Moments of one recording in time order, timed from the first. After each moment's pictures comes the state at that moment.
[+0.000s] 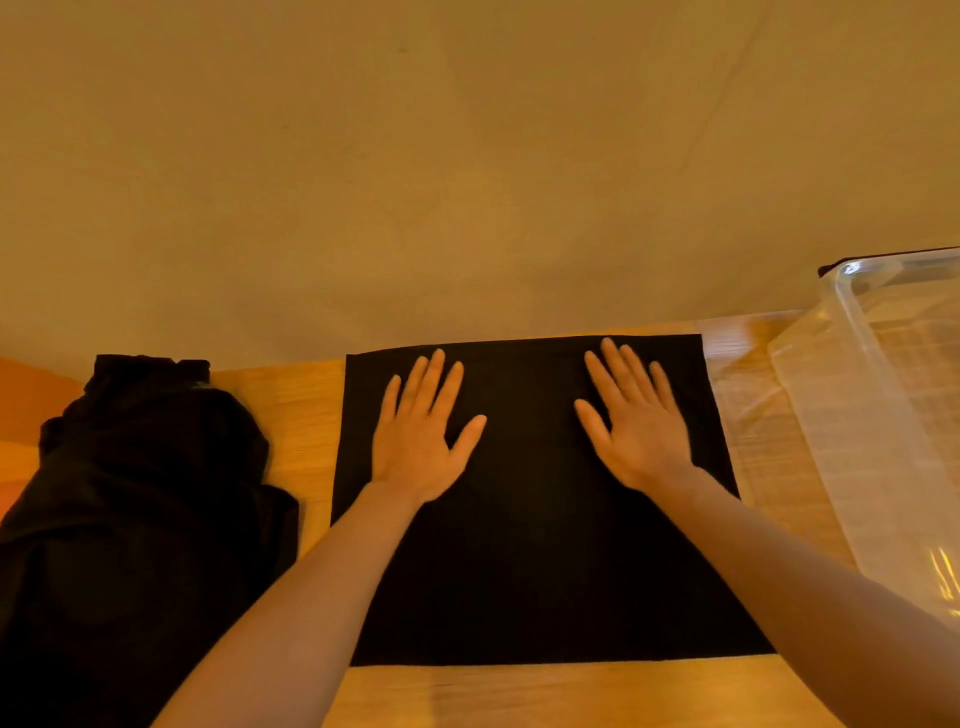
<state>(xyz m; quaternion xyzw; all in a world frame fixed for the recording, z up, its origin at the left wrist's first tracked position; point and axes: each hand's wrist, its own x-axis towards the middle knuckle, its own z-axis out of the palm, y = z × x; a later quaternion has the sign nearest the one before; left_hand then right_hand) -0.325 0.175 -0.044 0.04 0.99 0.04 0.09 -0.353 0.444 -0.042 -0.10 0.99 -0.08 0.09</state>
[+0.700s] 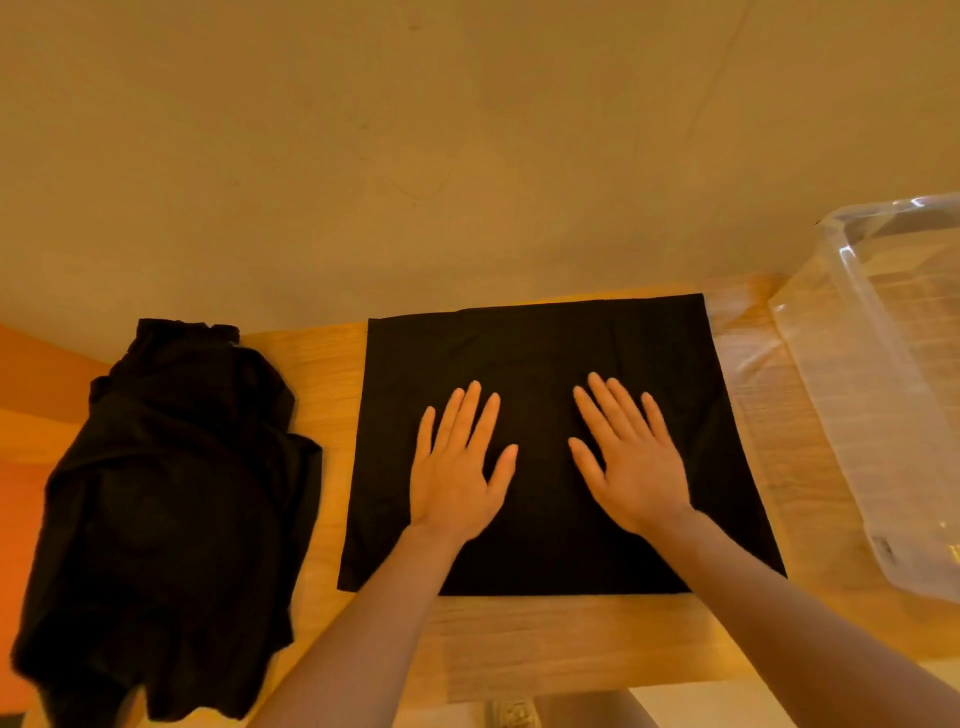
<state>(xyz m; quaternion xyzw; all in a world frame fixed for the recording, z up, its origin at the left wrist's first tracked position) -0.232 0.211 -0.047 0.04 0.99 0.08 0.06 -0.259 0.433 -0.044 -0.14 0.98 -0.09 0.07</state>
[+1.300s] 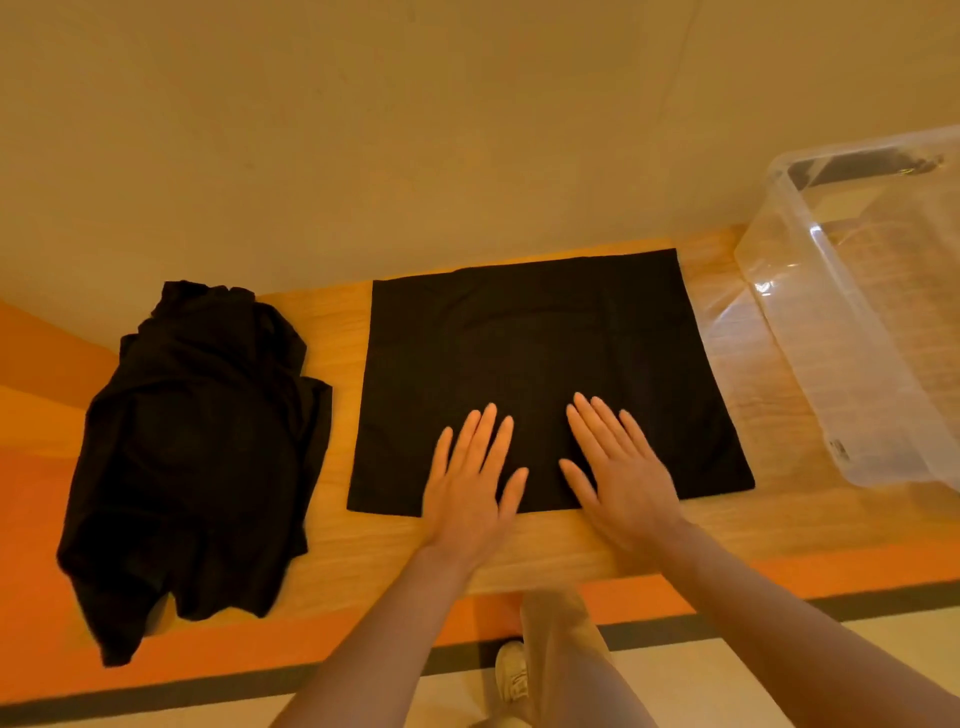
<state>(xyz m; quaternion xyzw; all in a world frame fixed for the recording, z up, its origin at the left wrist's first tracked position) -0.130 0.235 -0.040 0.07 0.99 0.07 0.06 -0.157 0.437 -0.040 -0.17 0.98 -0.11 0.06</state>
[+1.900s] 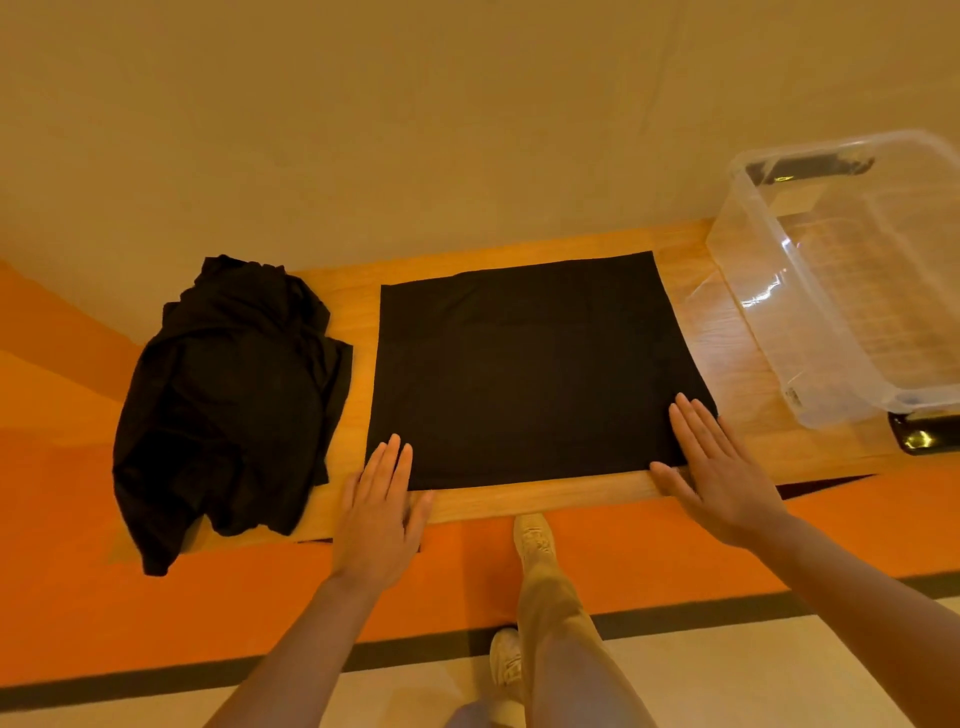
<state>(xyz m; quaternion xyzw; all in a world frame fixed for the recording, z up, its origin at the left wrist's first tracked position) -0.025 0.151 -0.037 -0.01 1.00 0.08 0.05 -0.095 0.549 -0.038 -0.12 0.98 -0.06 0.13</state>
